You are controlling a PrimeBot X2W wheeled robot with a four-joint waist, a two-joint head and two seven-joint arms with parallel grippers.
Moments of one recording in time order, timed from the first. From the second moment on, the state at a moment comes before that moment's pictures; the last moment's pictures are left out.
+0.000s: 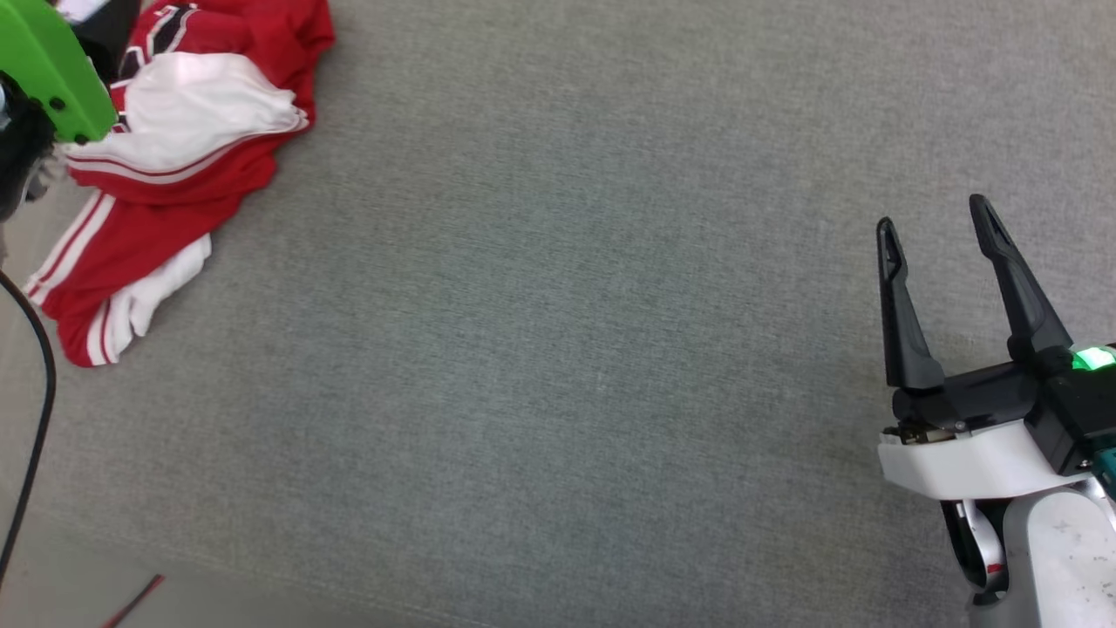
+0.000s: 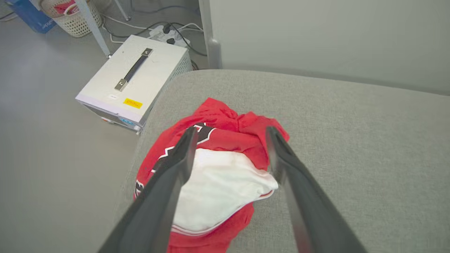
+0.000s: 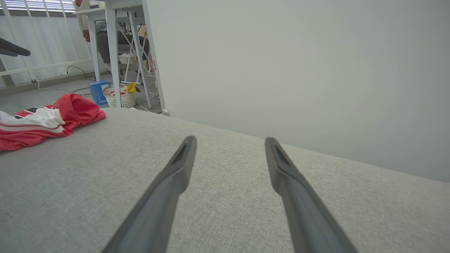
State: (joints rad) left arm -1.05 0.63 -0.41 0.57 -0.86 -0.13 0.36; right arm -0.15 -0.07 0.04 -0.21 -0.02 0.13 -0.26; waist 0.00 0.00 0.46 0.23
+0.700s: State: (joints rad) left arm -1.07 0.72 -0.65 0.78 -0.96 -0.13 0.67; right arm -0.17 -0.11 0.03 -0.25 -0.03 0.13 -0.26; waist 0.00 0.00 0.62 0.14
